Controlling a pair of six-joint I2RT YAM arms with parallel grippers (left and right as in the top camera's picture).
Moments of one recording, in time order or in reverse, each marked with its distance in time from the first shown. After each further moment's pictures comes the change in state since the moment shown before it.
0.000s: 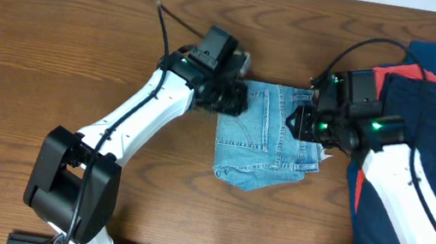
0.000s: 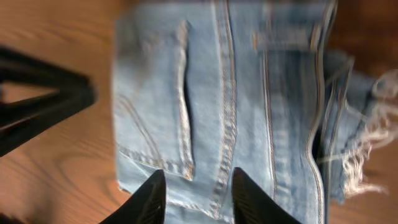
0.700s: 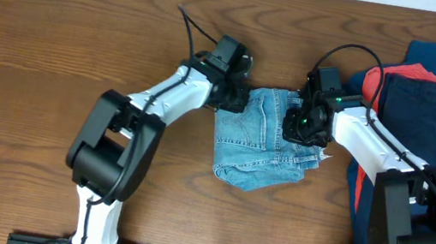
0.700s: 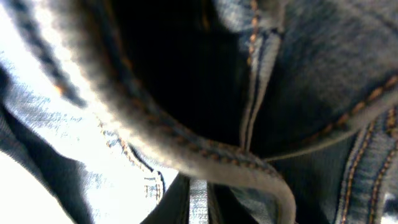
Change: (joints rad) left arm 0.019 0.260 0.029 0.155 -0.107 0.045; right arm 0.003 0.397 0.023 0.060 0.072 0.070
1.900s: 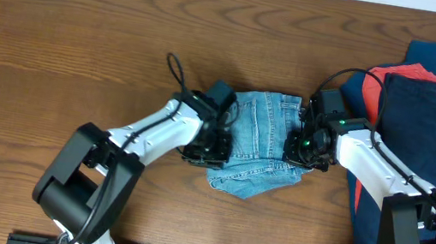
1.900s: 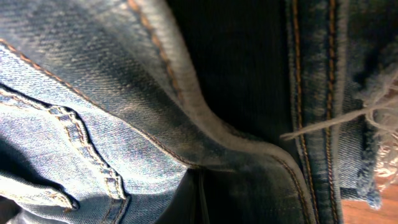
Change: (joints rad) left arm -0.083 -0.239 -0.304 -0.314 0.090 -0.245; right arm 0.002 -0.115 -0.187 0.016 -0.049 0.045
